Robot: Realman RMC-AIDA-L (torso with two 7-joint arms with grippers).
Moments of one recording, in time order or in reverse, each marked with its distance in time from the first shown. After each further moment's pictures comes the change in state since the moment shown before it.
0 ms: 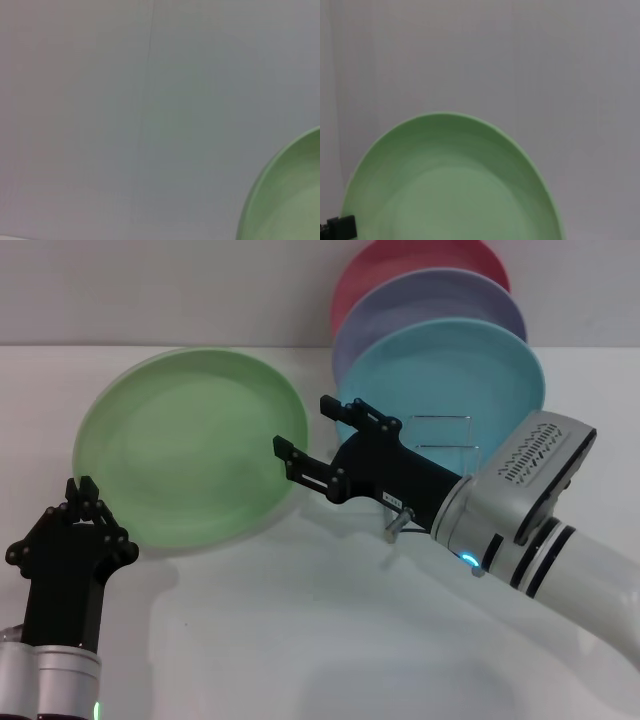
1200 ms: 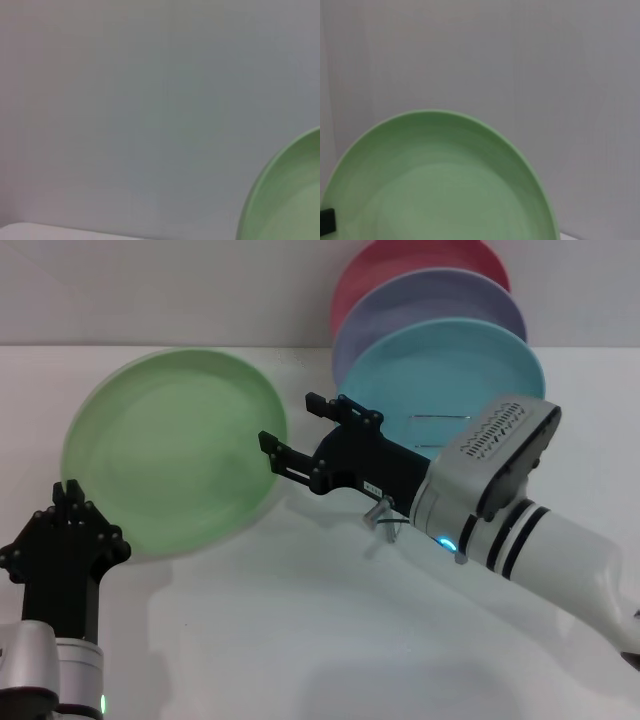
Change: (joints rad) left arm -0.009 0.000 0.008 -0.129 -0.158 0.029 0.209; right arm 0.047 0.007 0.010 0.028 0.005 0.127 0.013
